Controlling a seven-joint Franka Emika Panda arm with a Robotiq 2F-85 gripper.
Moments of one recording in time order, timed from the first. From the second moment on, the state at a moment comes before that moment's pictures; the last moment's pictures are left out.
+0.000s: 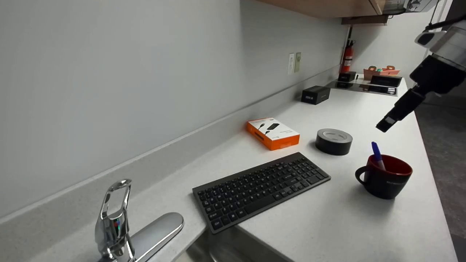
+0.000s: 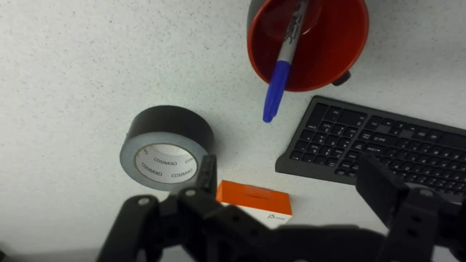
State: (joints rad) arm -0.22 -0.51 -0.36 -2.71 -0.03 2.62 -0.37
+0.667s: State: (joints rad) arm -0.24 -0.46 -0.35 -2.79 -0.02 2.76 -0.28
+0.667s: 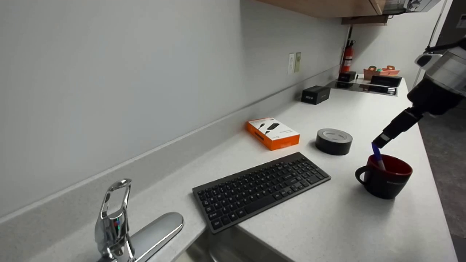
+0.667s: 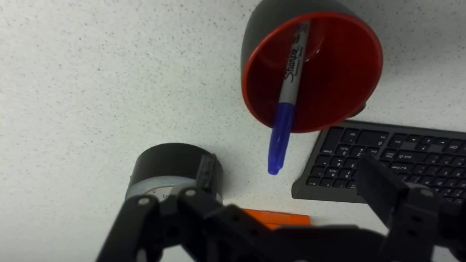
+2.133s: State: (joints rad) arm -0.25 -0.36 -0.34 -2.77 -0.03 2.85 -0.28
